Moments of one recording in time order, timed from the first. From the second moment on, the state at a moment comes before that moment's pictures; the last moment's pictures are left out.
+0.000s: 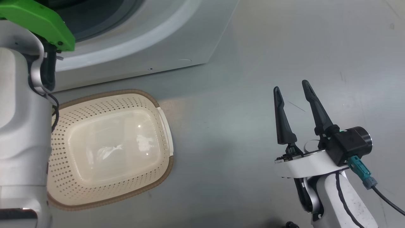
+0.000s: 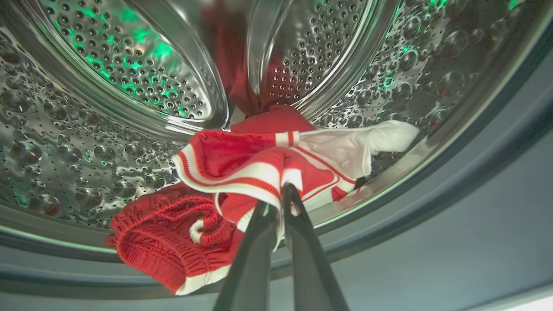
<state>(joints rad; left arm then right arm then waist) -0.96 0.16 -0.15 0.57 -0.41 -0.03 0.07 -0.17 -0.04 0.30 -0.05 0.23 -0.09 -0.26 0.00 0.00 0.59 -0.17</state>
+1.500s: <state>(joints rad) -0.44 0.07 -0.17 -0.04 -0.33 0.06 -0.25 0.02 -0.05 0.25 0.02 0.18 -0.04 -0.26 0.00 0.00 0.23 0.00</state>
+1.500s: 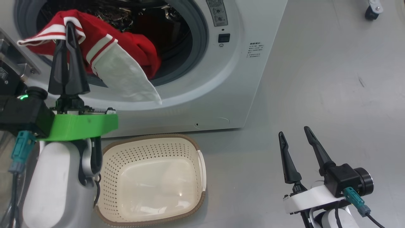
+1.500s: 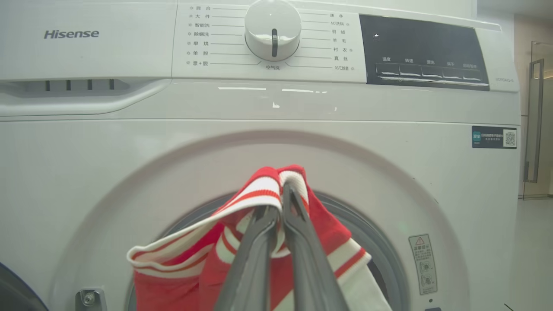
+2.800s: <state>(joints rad) -0.19 0.07 -0.28 0.37 -0.33 0.05 -0.22 -0.04 -0.05 0.31 -0.06 0.19 -0.03 -0.26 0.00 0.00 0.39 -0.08</state>
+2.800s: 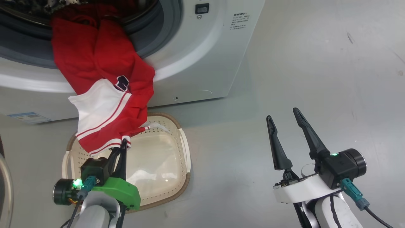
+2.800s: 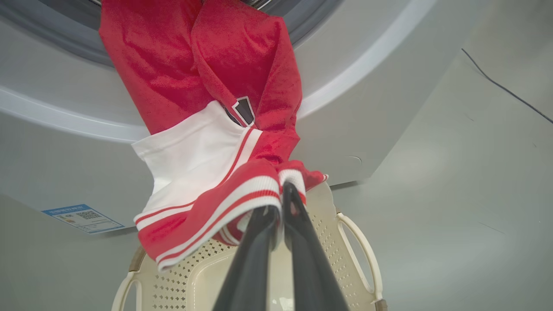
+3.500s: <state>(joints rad) -0.32 0.06 -0.25 0.68 -0.36 0.04 -0.20 -0.10 -0.05 0.31 -0.06 0.20 -0.05 -0.26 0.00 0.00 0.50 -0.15</state>
